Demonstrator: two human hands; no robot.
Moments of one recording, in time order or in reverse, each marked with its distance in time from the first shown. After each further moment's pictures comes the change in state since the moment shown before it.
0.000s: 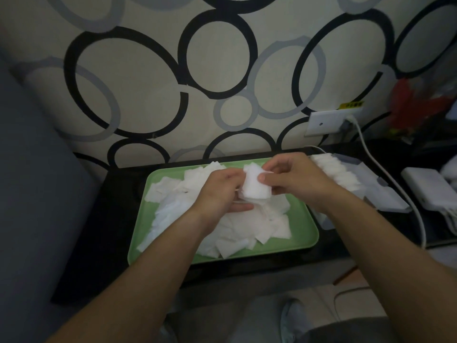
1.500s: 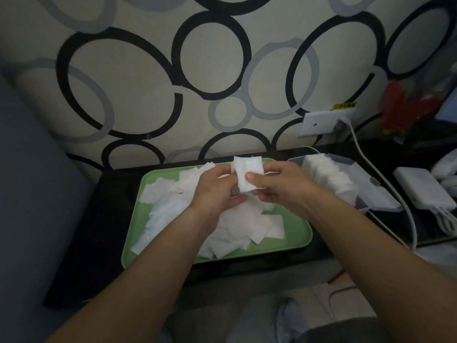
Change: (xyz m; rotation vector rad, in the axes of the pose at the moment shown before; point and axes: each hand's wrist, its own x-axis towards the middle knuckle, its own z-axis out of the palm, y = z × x) left_hand 0.009 -0.006 0.007 -0.153 0.107 -0.006; right_hand -0.002 0.005 0.014 0.277 -0.015 0.178
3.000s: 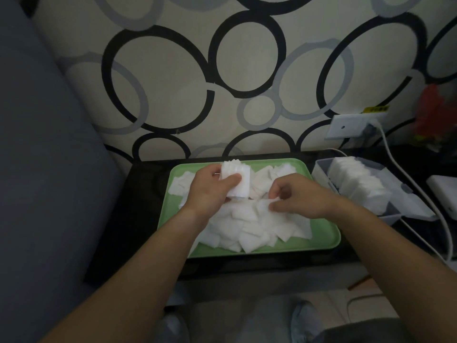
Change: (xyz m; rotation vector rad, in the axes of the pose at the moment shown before) left_hand -0.006 0.004 -0.069 0.239 0.120 0.172; right_hand 0.012 0.015 0.006 -0.806 -0.242 -0.178
